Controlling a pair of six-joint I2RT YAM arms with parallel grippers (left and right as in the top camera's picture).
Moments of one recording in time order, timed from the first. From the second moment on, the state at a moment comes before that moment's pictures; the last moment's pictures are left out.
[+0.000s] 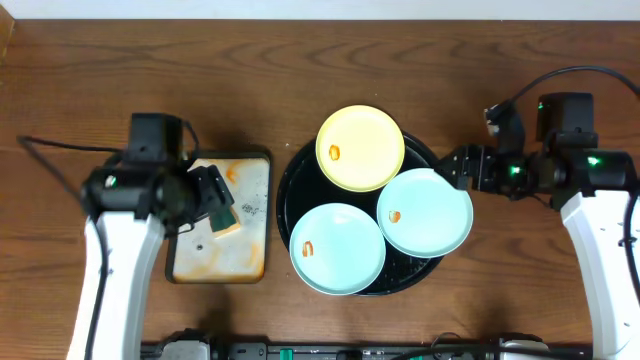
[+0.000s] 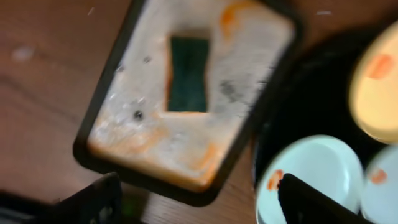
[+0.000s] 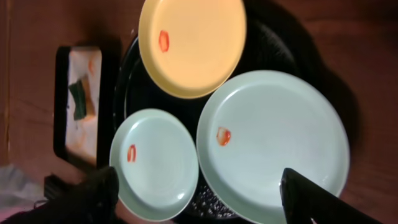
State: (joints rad) left arm -0.02 1.27 1.20 -1.27 0.02 -0.51; right arm -0.01 1.35 1.21 -1.04 -0.55 0.12
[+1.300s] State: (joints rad) left arm -0.01 1.79 1.11 -0.95 0.03 -0.32; right arm 0.12 1.35 1.21 -1.07 -0.52 0.09
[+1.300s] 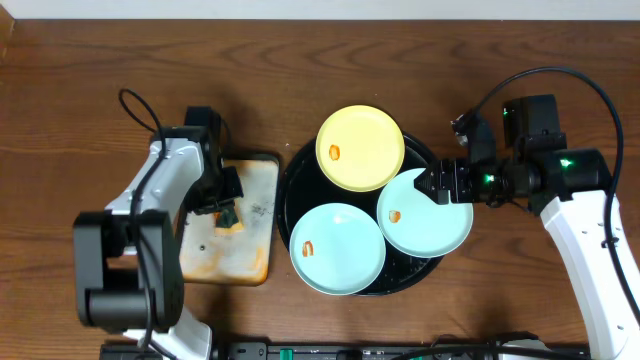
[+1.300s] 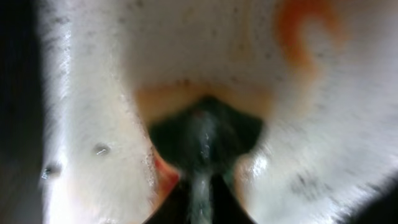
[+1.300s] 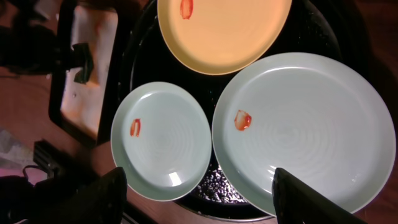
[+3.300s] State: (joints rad) left arm -0.02 1.60 1.02 -0.82 -0.06 -0.45; right arm 0.12 1.35 1.21 -1.06 -0.52 0.10
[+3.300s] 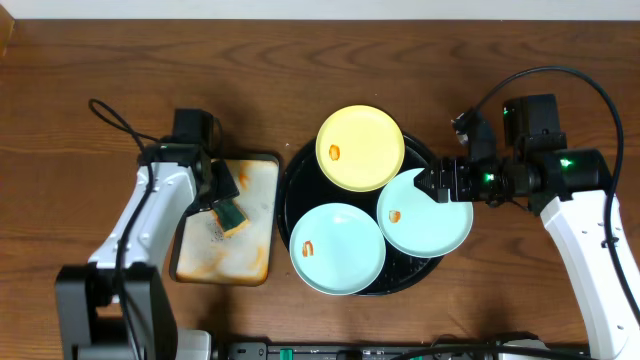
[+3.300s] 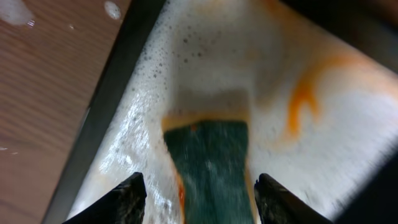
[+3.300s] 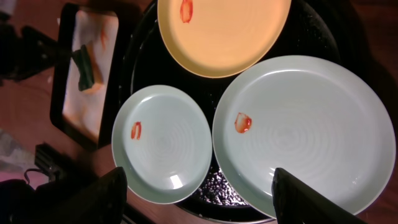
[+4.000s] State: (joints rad) left arm -0.01 1.76 1.02 -0.73 0.01 -0.41; right arm 0.12 1.35 1.21 -1.06 -0.52 0.10
